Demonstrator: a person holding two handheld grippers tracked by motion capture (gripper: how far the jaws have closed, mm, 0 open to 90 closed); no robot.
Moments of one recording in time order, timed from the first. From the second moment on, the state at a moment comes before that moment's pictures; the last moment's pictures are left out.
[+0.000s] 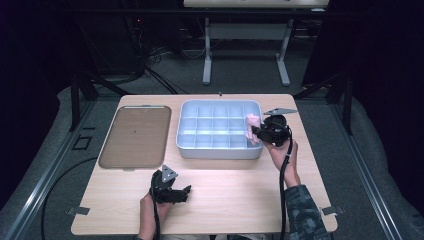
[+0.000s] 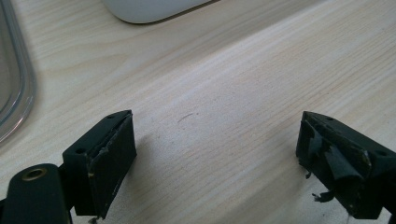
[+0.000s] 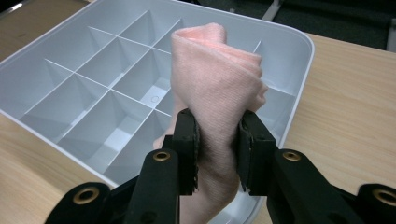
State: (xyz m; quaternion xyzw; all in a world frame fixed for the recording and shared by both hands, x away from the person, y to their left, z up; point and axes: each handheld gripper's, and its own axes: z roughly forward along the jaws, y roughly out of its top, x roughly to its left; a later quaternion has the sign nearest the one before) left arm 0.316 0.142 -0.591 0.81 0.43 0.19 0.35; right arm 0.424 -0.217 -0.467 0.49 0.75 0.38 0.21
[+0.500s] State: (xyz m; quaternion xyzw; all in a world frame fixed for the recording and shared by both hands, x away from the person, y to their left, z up) left arm 0.316 0.142 -0.591 0.81 0.43 0.19 0.35; right arm 0.441 -0.215 -0.483 0.50 0.76 0.35 0.21
